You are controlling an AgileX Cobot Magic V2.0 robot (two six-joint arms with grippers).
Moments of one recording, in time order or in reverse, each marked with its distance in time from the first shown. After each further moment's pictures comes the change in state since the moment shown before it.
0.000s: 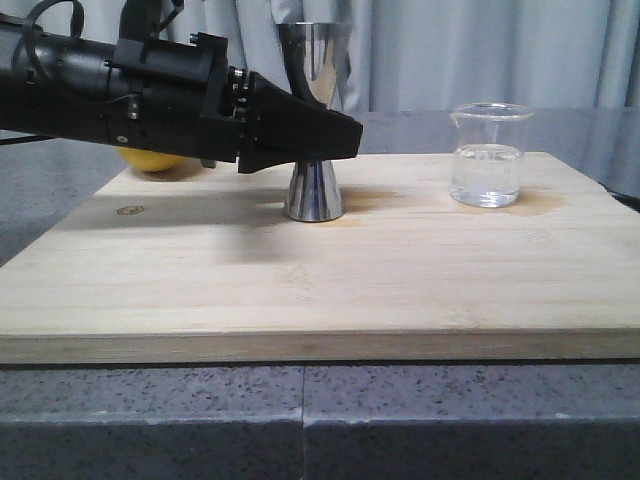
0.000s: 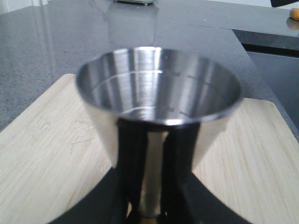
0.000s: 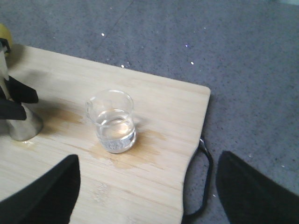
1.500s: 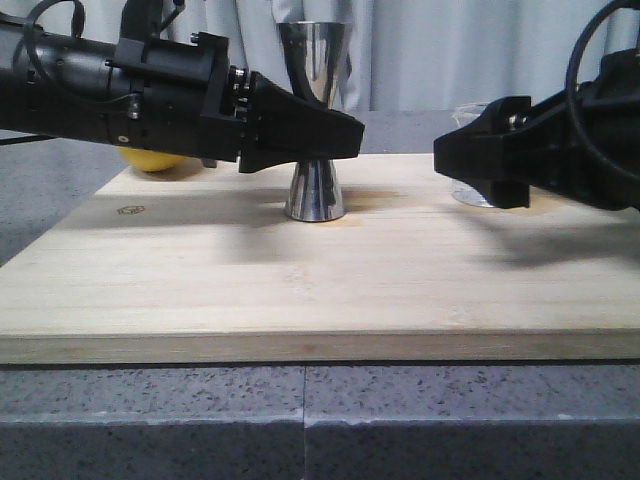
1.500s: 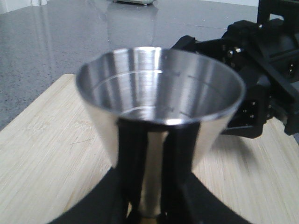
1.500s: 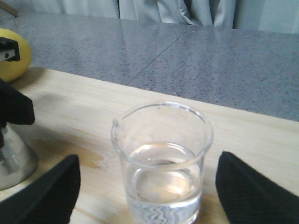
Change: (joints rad) left arm 0.000 0.000 0.000 0.000 0.000 -0.002; right arm 0.165 0.651 0.301 -0.128 -1.228 0.160
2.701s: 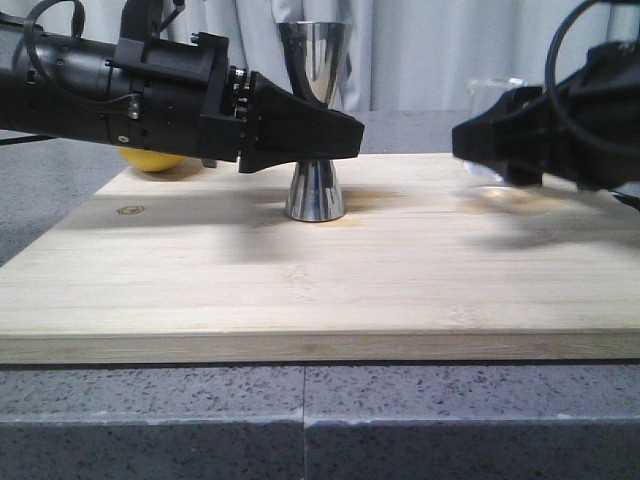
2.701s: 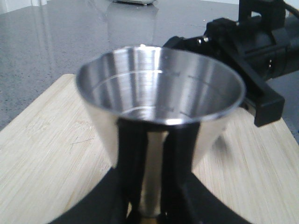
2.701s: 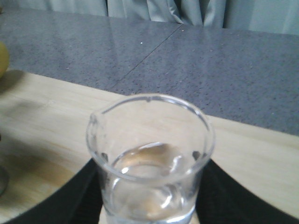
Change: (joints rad) left arm 0.000 0.000 0.000 0.000 0.000 0.000; right arm -0.048 0.006 -0.075 -0.031 0.087 -0.005
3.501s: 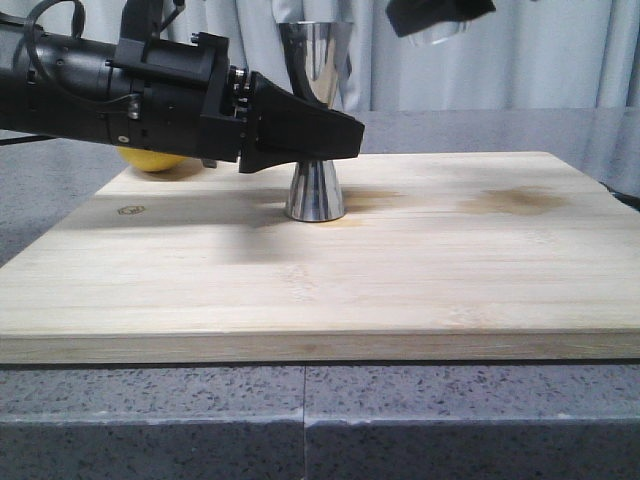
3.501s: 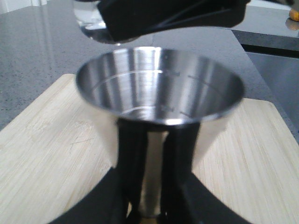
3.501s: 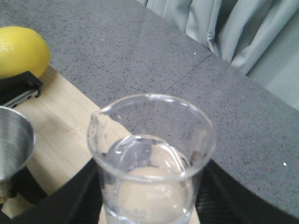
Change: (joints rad) left arm 0.000 0.000 0.000 0.000 0.000 0.000; right arm 0.120 -0.096 -0.513 -0.340 0.812 0.000
